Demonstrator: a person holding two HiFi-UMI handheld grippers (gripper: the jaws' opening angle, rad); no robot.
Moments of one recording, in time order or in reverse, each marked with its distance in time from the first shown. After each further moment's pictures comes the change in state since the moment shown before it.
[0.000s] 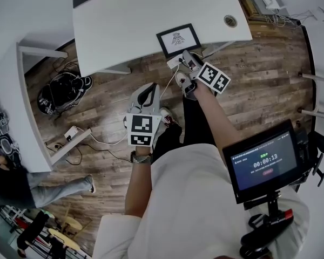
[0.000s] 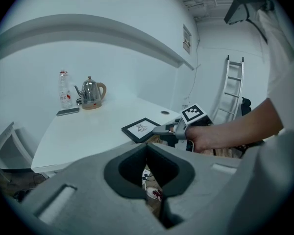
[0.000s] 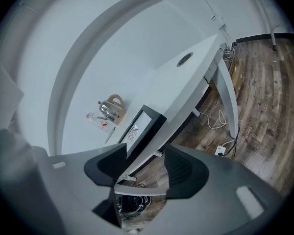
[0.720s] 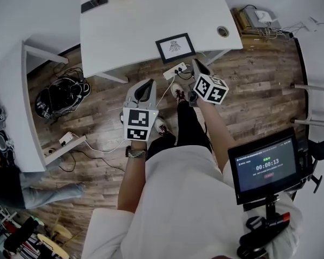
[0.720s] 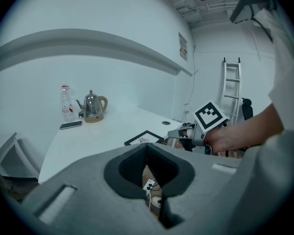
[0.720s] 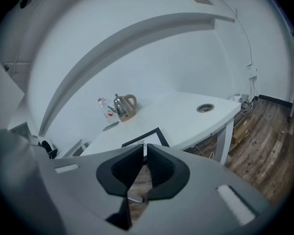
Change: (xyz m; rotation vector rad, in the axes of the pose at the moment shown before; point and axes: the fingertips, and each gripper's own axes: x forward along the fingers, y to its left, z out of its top) left arm -0.026 -0.015 0.047 0.058 -0.111 0.036; right arm -0.077 0.039 0.045 -0.472 -0.076 -0.082
